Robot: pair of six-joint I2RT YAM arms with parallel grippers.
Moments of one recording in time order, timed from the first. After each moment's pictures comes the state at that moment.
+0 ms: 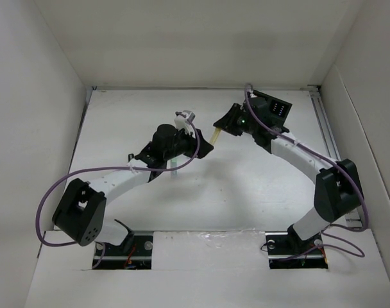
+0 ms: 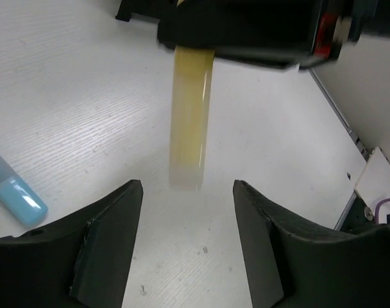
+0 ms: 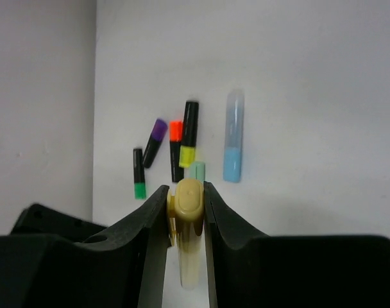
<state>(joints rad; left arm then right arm) -0.61 1.39 0.81 0.28 0.30 -0.46 0.46 1.59 1.17 -0.04 -0.21 0.85</state>
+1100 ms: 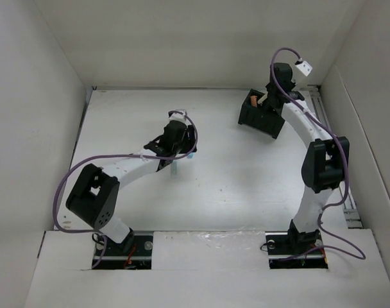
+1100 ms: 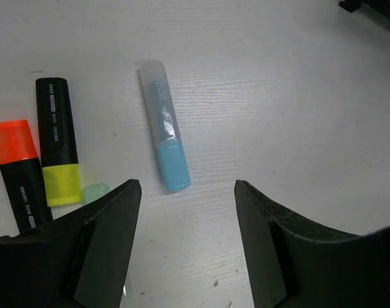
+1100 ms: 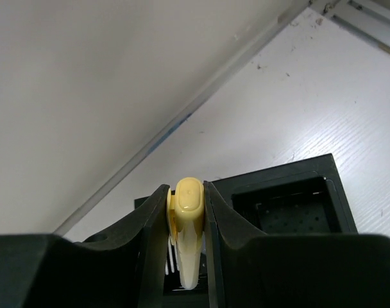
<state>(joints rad) -0.61 1.54 0.94 -0.02 -0.21 -0.48 0.17 1.91 1.68 -0.20 0.60 0.71</state>
